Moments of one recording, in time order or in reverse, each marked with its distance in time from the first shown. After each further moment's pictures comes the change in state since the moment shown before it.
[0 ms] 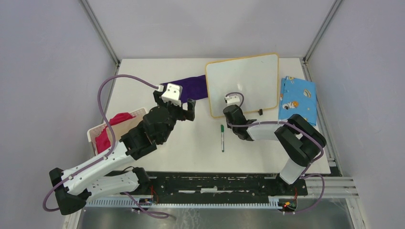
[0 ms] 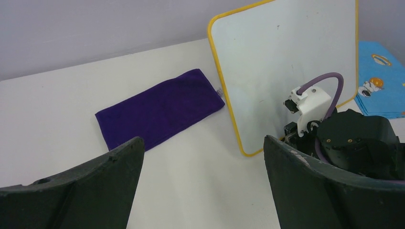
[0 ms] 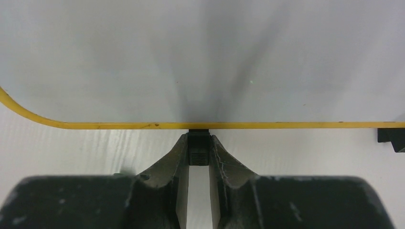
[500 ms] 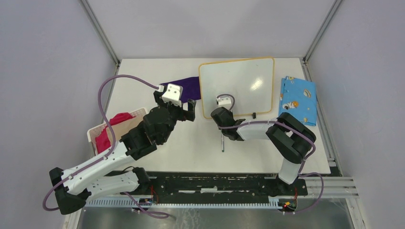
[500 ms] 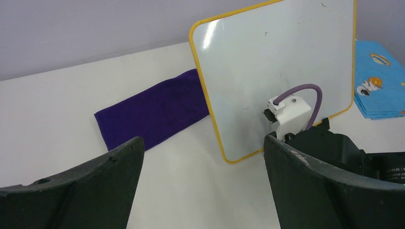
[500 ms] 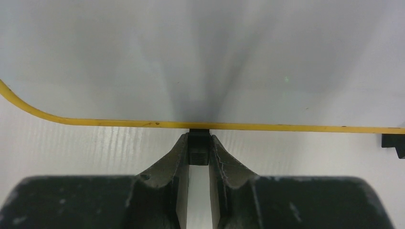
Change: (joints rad) left arm -0.009 0.000 0.000 0.000 -0.005 0.000; right arm 0.125 0.080 0.124 -0.124 0.119 0.154
